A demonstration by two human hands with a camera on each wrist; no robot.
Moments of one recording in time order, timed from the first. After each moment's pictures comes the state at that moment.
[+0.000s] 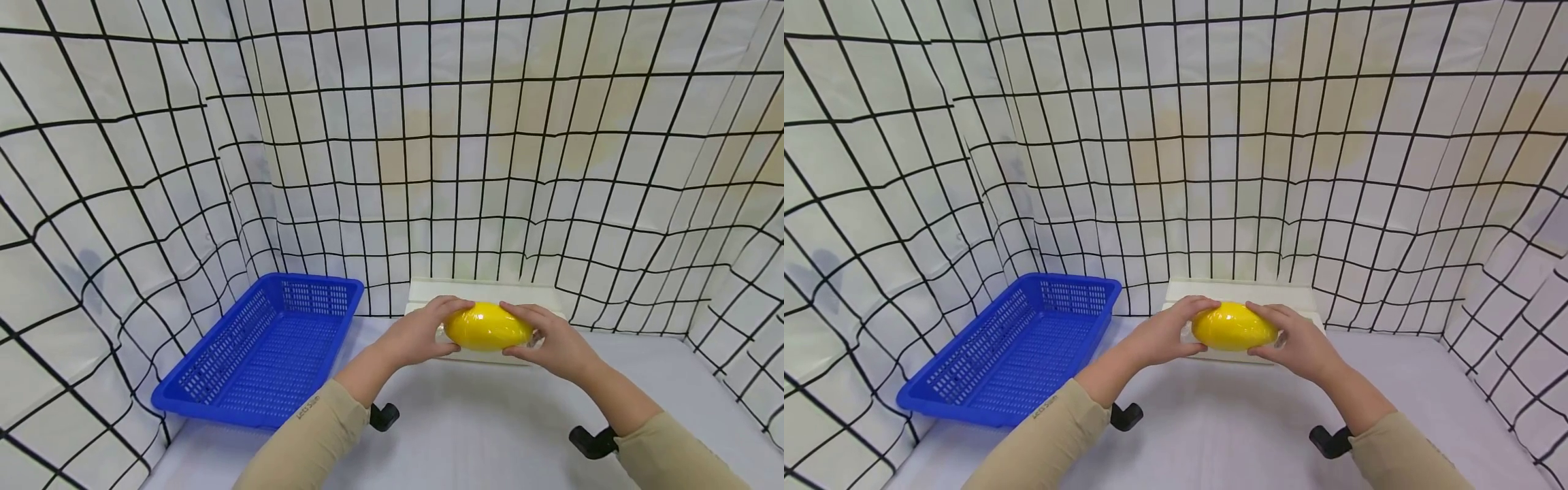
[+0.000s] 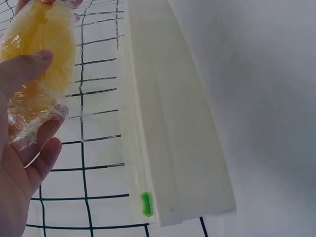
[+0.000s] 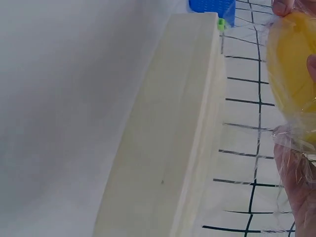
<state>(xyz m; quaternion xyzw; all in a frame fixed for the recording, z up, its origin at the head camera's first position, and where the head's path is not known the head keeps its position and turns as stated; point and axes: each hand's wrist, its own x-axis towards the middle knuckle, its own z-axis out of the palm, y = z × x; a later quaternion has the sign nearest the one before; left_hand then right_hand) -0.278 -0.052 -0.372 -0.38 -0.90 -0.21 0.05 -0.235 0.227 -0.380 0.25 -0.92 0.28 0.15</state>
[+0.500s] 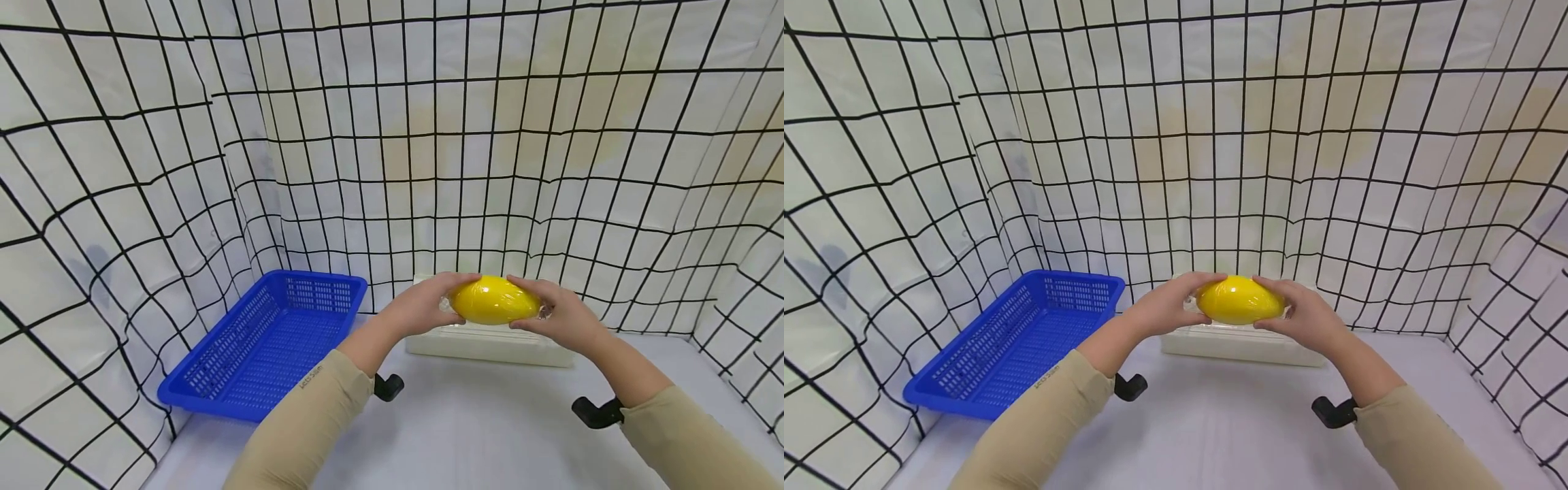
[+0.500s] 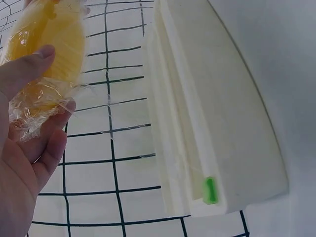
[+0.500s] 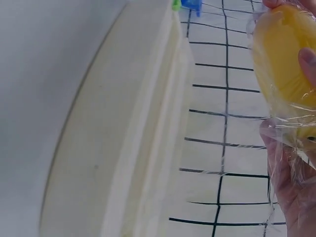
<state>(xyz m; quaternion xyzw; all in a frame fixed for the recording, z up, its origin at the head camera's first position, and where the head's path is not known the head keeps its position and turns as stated) -0.297 -0.050 -0.333 -0.38 -0.89 -0.25 0.03 -0.251 0.231 -0.341 0.23 -0.92 0.30 0.11</state>
